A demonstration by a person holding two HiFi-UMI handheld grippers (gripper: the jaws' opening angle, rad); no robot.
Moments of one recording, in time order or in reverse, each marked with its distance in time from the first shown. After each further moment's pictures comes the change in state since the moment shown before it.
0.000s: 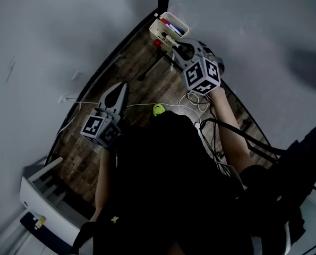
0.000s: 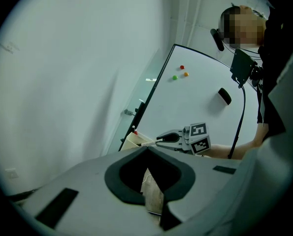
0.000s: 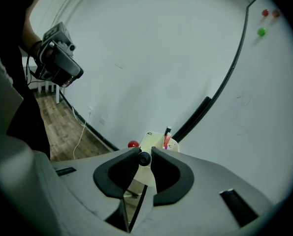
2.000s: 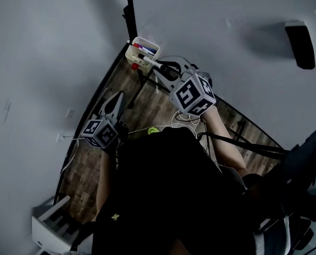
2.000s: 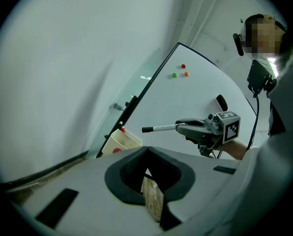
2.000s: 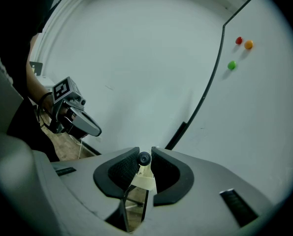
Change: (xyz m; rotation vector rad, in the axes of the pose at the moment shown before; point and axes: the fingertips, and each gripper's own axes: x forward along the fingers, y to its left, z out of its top) left arm 0.058 -0.010 -0.006 -0.101 0.035 -0.167; right arm -0.090 -0.014 0.064 0.146 -0.112 -0.079
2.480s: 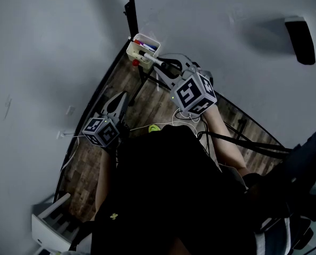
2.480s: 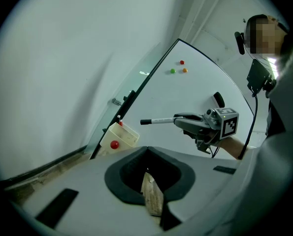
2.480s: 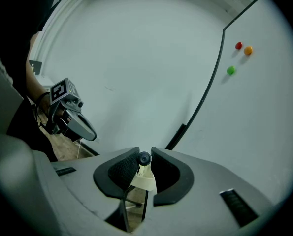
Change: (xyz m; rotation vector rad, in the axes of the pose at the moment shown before) left arm -0.006 -0.010 -0.014 -0.013 0.054 -0.022; right arm -0.007 0.003 0.005 -0.007 -0.010 -0.023
